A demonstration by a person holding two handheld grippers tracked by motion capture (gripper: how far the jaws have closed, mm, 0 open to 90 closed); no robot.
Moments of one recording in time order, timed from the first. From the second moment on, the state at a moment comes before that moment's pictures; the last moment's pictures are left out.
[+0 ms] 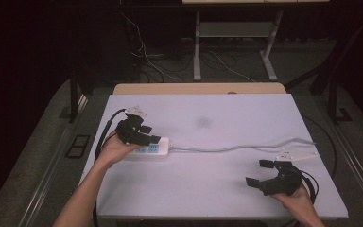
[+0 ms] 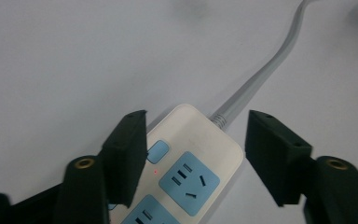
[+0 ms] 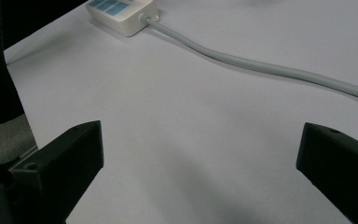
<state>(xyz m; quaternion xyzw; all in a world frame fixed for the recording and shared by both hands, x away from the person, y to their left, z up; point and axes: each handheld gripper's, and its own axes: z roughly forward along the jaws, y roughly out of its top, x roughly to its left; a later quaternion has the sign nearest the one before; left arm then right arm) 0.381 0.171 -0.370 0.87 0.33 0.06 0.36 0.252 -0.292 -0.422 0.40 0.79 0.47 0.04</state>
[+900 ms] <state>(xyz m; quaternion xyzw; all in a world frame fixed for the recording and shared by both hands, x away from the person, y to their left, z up) 0.396 0.166 -0.390 0.88 0.34 0.05 0.32 0.252 -0.293 -0.422 0.40 0.78 0.47 0.04</state>
